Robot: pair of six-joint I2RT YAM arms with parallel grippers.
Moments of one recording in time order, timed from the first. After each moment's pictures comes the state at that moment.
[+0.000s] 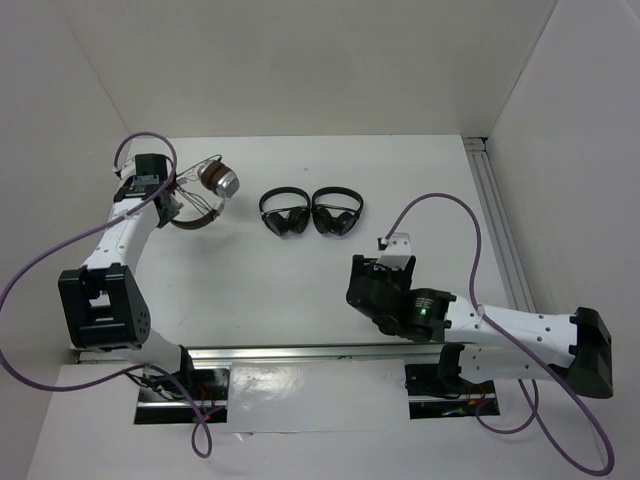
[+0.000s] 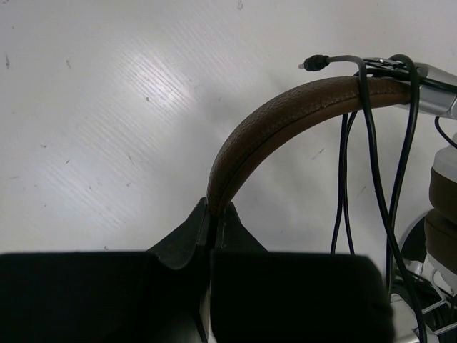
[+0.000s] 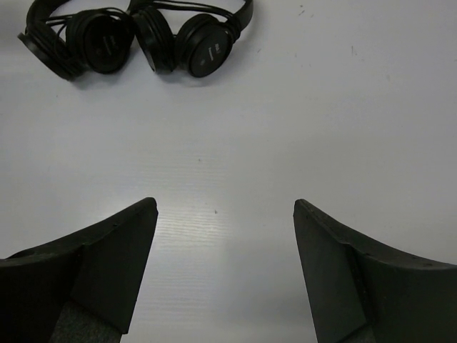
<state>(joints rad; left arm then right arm) 0.13 1.52 1.23 -0.62 -0.33 -0.63 1.20 1.00 0.73 -0.54 1.02 0.85</state>
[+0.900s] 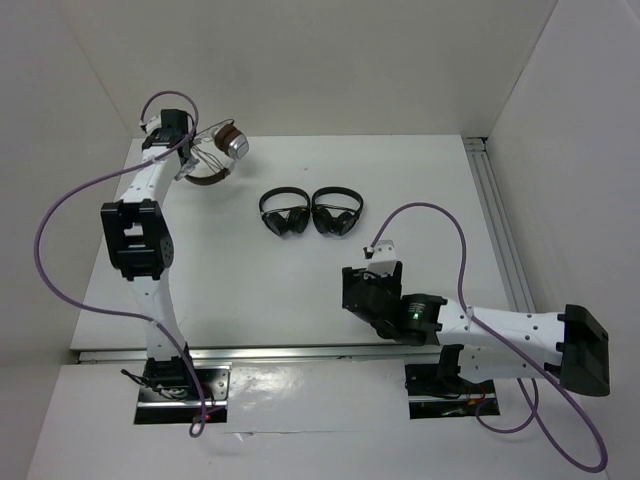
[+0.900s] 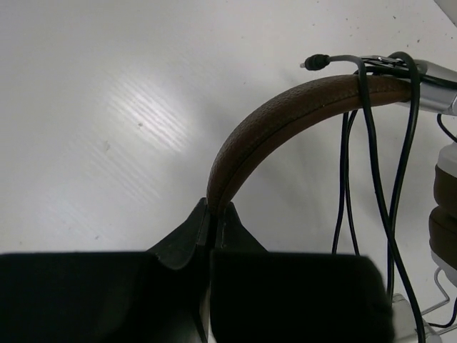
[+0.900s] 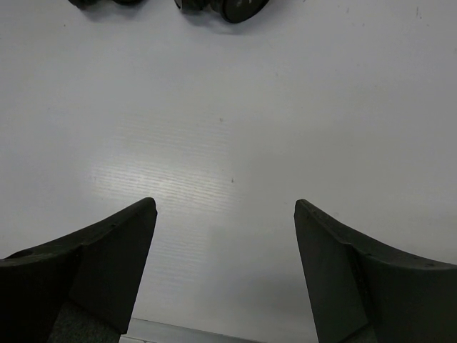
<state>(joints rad) 0.09 2.11 1.89 -0.67 -0.37 -0.61 1.20 1.03 0.63 -0.40 0.87 0.76</state>
